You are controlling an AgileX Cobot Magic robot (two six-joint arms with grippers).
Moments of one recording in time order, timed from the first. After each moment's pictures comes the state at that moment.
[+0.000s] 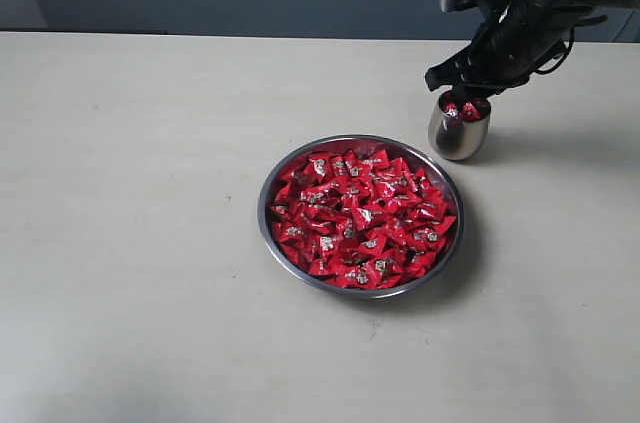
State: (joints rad) left arm 0.20 0.00 0.00 0.06 0.29 -0.02; right arm 0.32 2.05 -1.49 0.09 0.67 -0.23
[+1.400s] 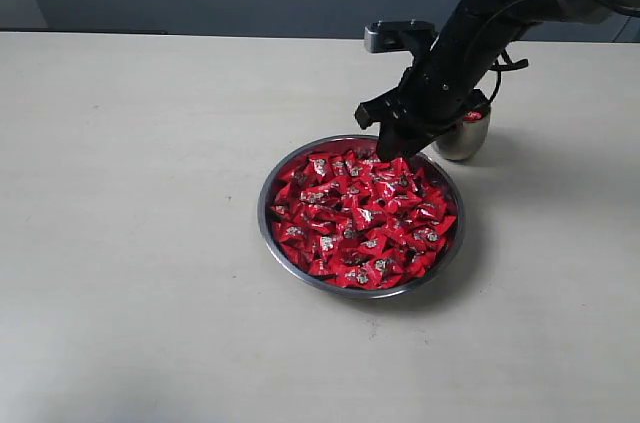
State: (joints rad) left arm 0.20 0.00 0.00 0.06 0.29 -0.02; right arm 0.46 2.10 -1.52 0.37 0.94 -0.35
